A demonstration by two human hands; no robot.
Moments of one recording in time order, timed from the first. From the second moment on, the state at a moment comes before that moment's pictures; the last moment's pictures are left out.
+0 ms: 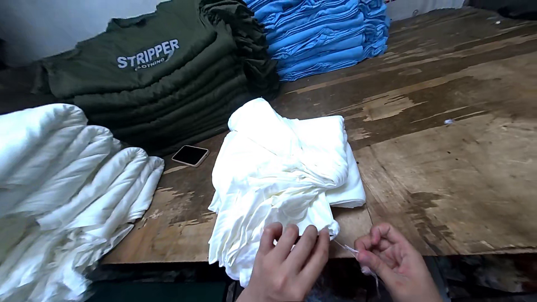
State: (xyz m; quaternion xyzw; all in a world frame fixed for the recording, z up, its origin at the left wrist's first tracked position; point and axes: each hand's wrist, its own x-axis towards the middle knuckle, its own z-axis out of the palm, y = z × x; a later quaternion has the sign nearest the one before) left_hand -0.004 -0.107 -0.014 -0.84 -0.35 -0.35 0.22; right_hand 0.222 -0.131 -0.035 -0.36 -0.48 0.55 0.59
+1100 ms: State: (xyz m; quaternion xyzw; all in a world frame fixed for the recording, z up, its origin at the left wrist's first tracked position) left_hand -0.105 -0.125 -0.054 -0.84 -0.39 -0.37 0.01; right_hand 0.201 -0.154 -0.076 -0.37 -0.90 0.16 0.17
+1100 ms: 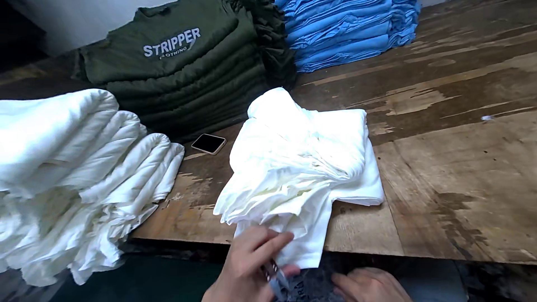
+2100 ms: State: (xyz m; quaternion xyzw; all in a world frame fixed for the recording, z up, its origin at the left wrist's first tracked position) left_hand -0.037 -0.155 -0.057 -0.76 -0.50 -0.40 -0.06; right_hand 0.193 -0.138 -0.094 -0.38 -0.81 -0.13 0.42
